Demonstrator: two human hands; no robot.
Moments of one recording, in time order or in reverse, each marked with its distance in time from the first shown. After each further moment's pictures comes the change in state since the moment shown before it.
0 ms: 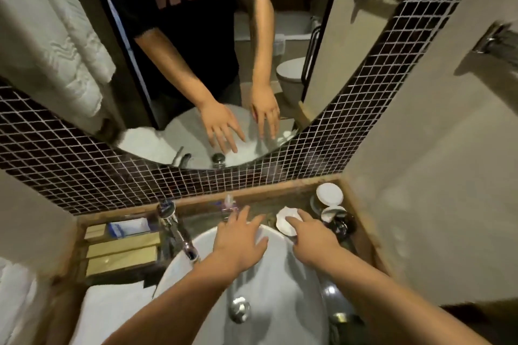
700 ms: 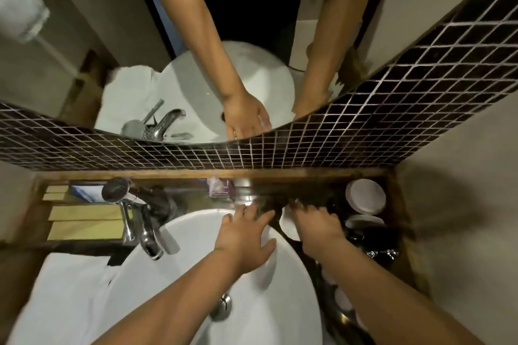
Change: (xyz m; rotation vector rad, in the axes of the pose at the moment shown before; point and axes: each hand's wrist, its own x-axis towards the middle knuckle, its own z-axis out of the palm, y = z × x) left_hand 0.107 0.010 0.108 0.005 -0.108 -0.114; right_hand 0.169 0.066 0.069 -0.289 -0.172 -0.171
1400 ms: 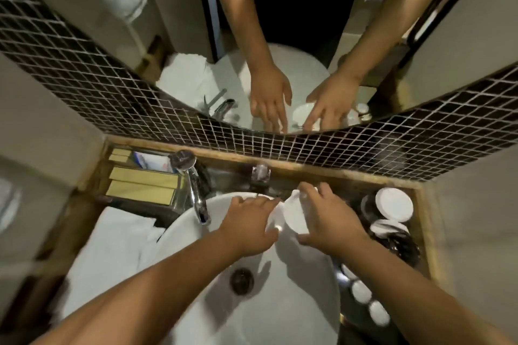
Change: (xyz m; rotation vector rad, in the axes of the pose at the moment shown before) left_hand -0.067 -0.048 -0.046 -0.230 0.087 -0.001; right_hand -0.066 -0.060 -0.066 0.165 0.268 -0.255
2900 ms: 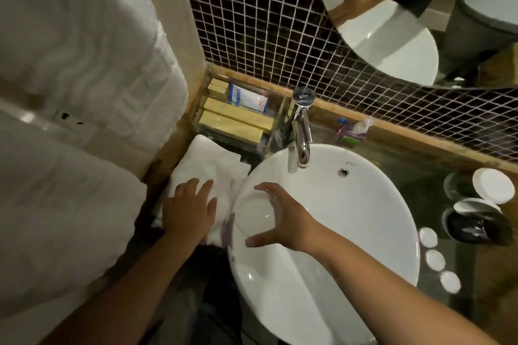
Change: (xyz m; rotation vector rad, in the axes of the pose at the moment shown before) left_hand -0.225 -0.233 0.082 0.100 0.230 -0.601; right_hand -0.035 -0.229 0.134 0.781 -0.396 -0.160
